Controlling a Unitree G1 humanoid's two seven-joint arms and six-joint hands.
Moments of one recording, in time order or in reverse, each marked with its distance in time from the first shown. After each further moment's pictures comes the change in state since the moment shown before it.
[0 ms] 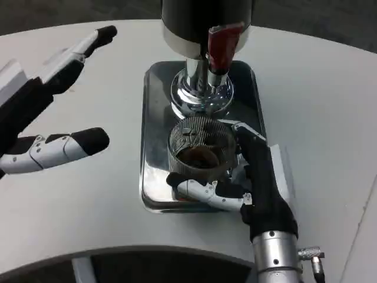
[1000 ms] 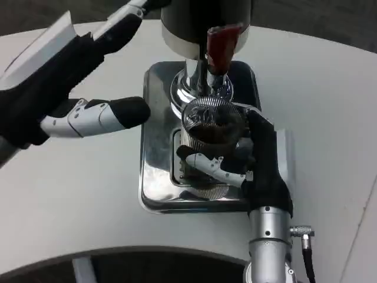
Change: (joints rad) left arm -0.278 -0.080 -0.152 0.073 -0.148 -0.048 -0.109; right arm -0.219 0.049 -0.112 0.327 0.024 -0.105 -0.133
